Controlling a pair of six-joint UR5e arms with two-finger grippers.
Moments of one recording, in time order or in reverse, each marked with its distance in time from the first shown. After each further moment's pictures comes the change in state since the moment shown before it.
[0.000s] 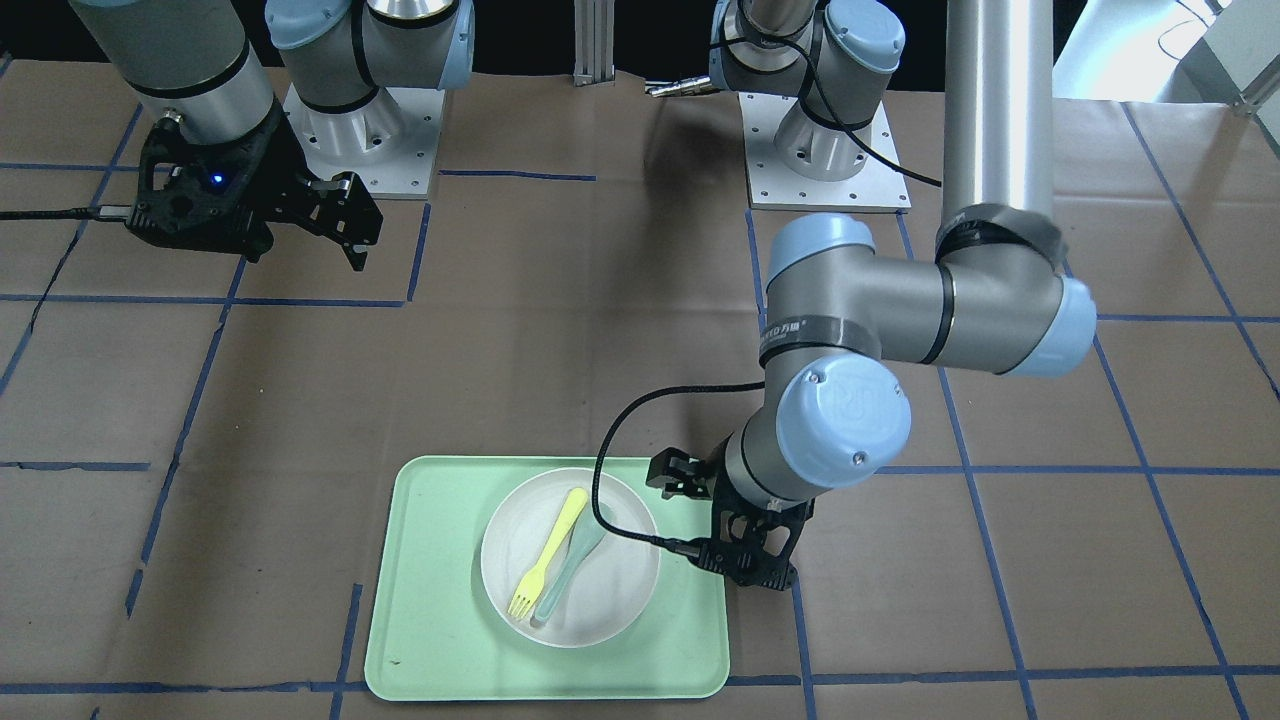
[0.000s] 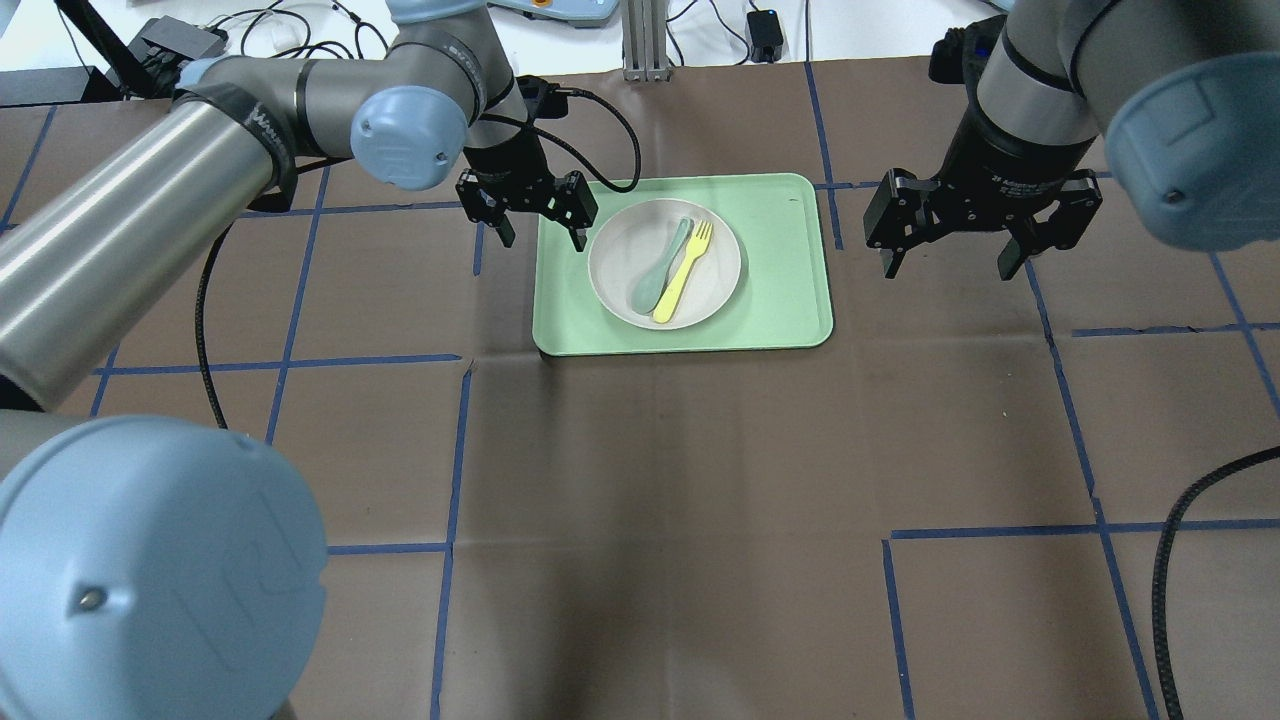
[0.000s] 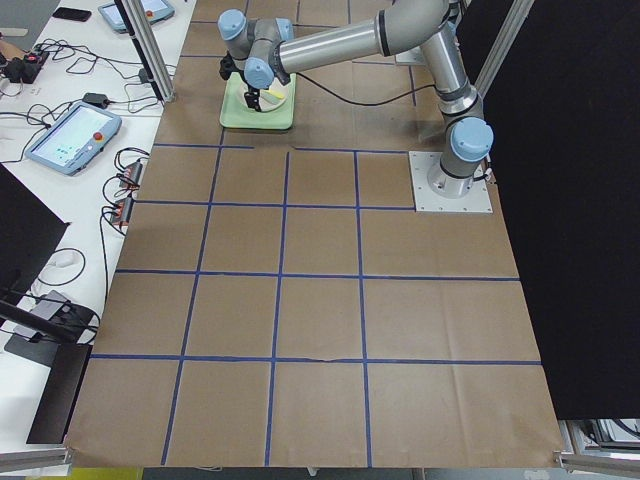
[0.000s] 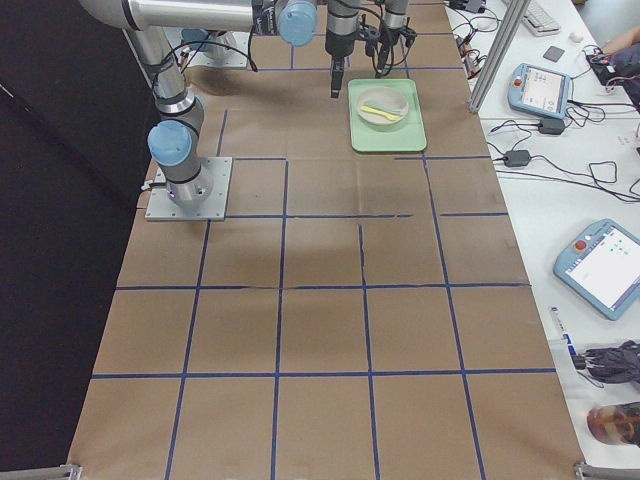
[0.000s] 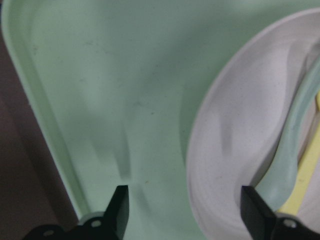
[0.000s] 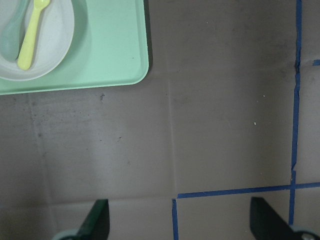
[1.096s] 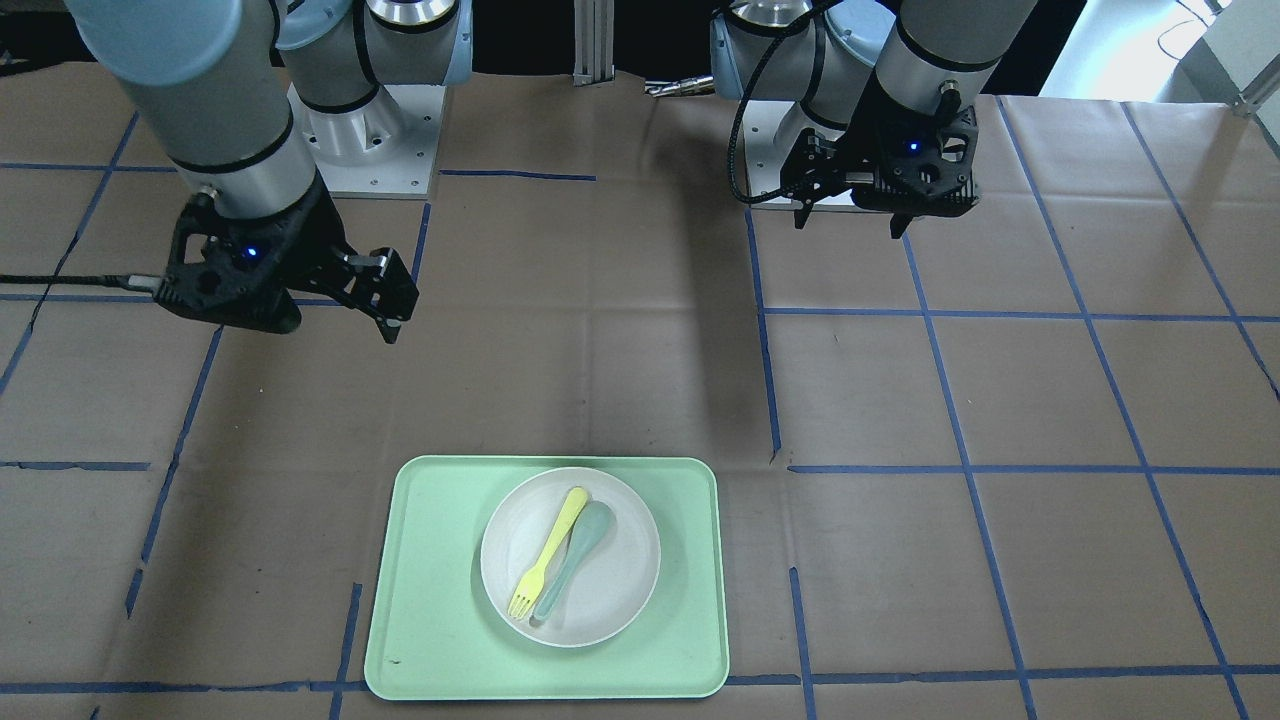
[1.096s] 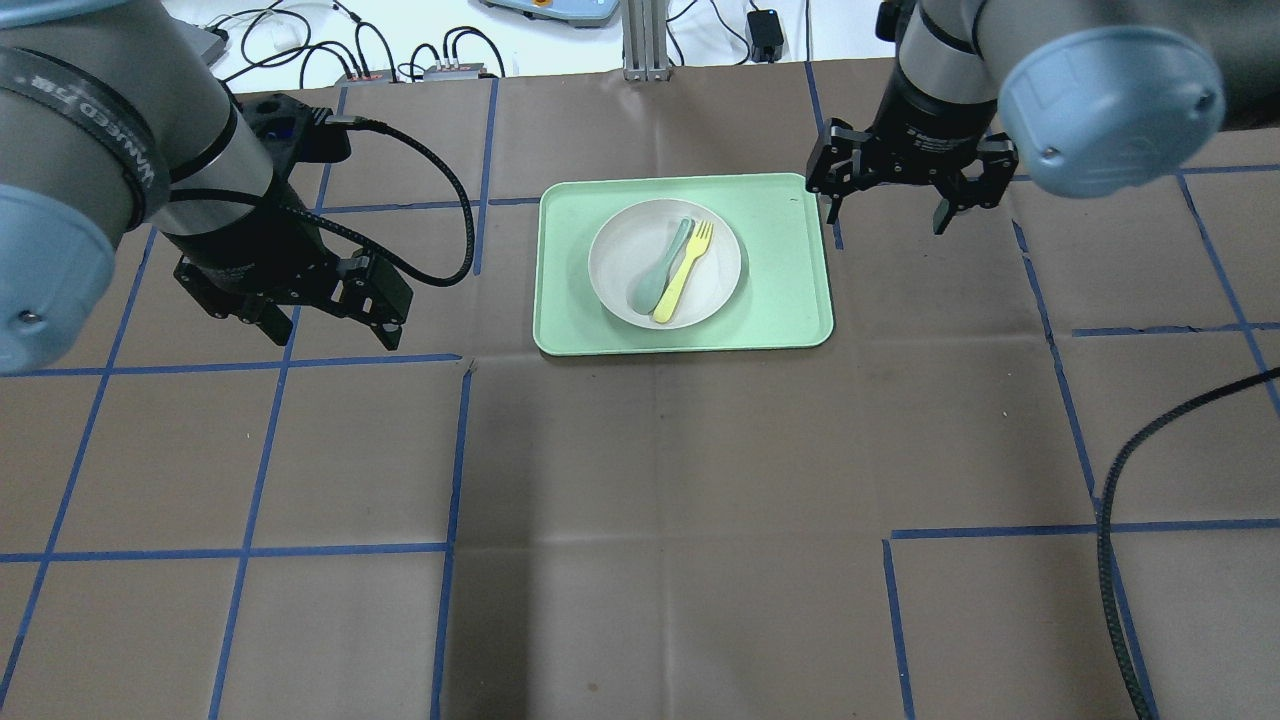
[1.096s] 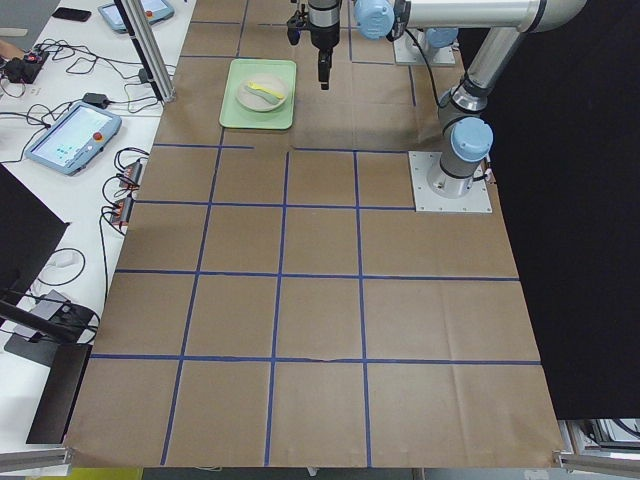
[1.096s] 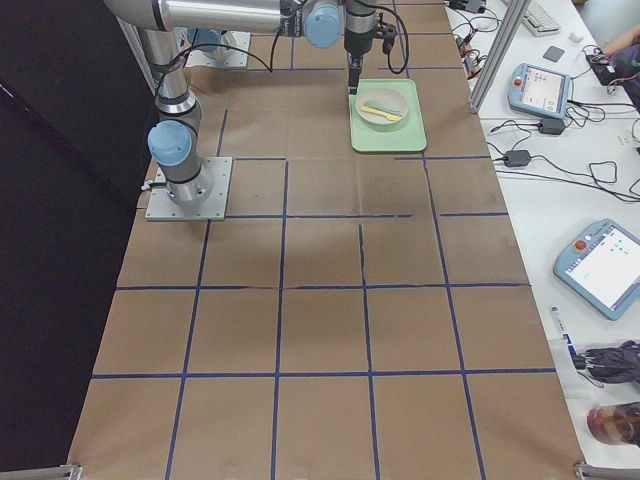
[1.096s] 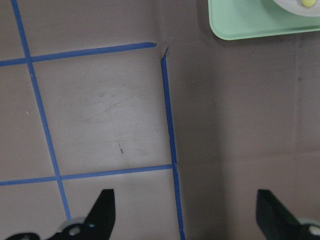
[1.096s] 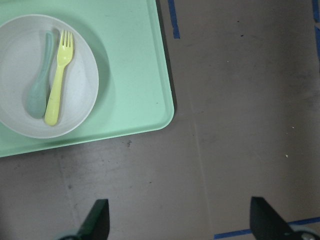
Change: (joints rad) left arm 0.136 0.644 -0.370 -0.209 0.121 -0.027; right arm 0.091 0.180 -0.123 -0.117 0.009 0.195
